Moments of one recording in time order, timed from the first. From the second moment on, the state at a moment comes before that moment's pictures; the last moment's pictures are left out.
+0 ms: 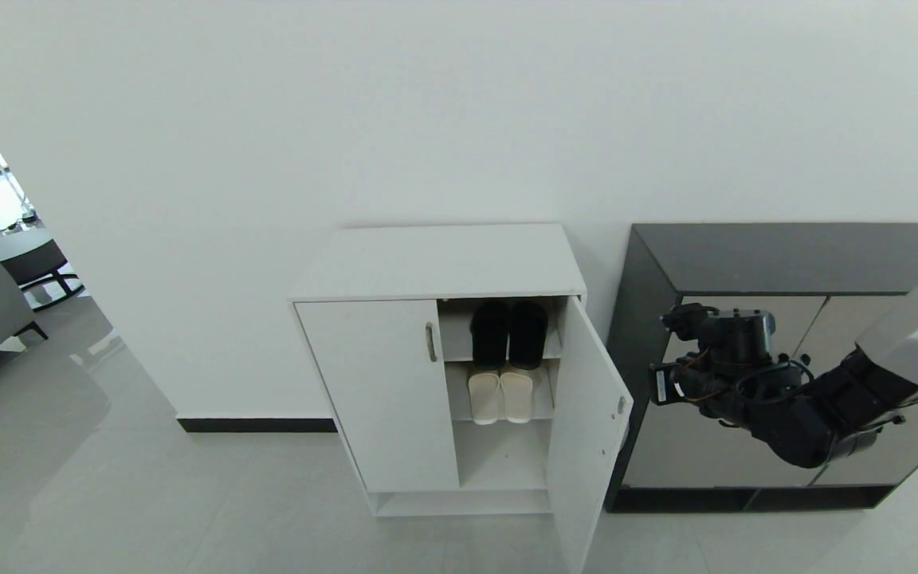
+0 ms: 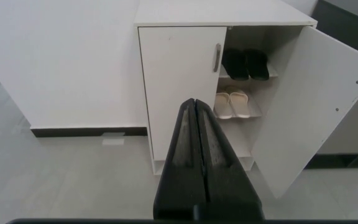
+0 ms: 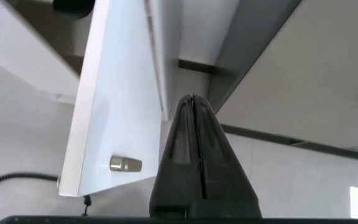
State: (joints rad) left arm 0.00 0.00 0.00 0.00 0.00 0.00; right arm 0.31 2.17 -0.94 -0.81 -0.10 0.00
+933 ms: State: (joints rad) left arm 0.00 0.00 0.00 0.00 0.00 0.00; right arm 0.60 2.15 -0.79 -0.94 -0.13 0.06
